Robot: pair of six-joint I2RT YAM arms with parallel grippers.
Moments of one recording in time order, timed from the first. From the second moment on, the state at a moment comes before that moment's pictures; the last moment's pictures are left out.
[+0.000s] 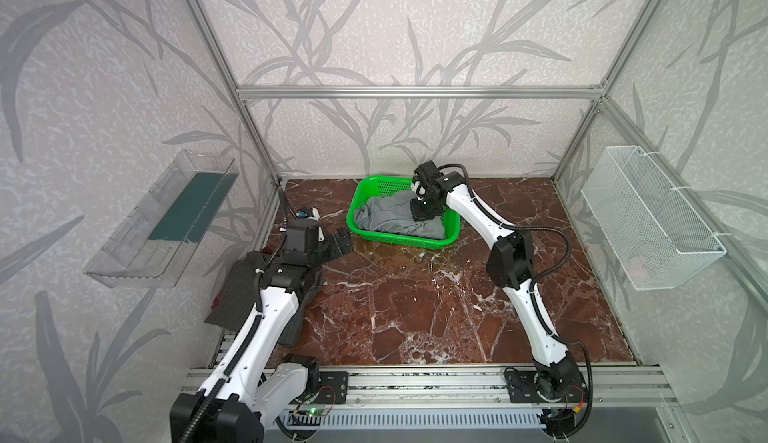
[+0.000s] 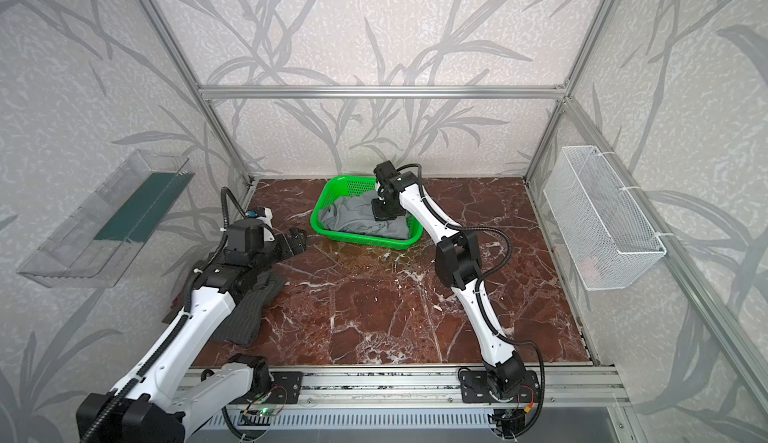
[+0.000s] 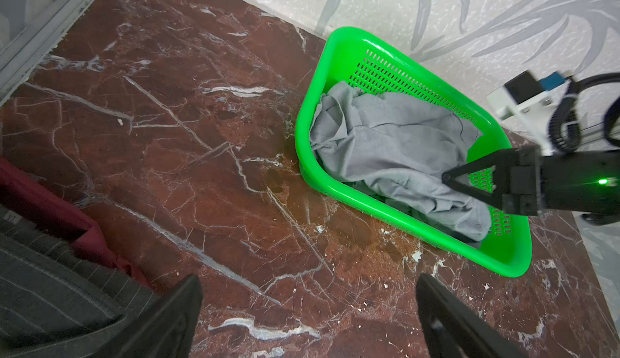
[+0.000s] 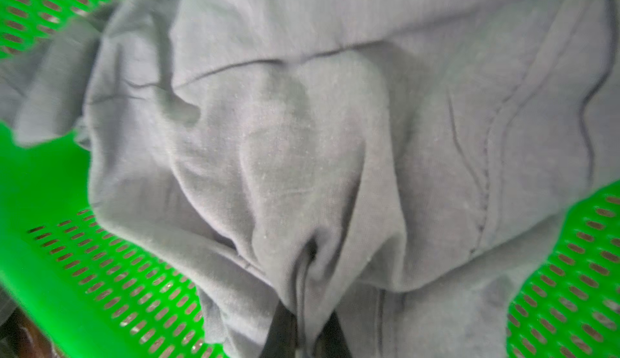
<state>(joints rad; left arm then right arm) -0.13 1.01 0.81 -0.42 0.02 -0.46 0.54 2.47 2.48 -1.11 -0.18 0.28</state>
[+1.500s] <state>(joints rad) -0.27 1.44 0.95 -0.44 -0.11 -0.72 0.93 0.89 1.78 -1.07 0.15 0.17</state>
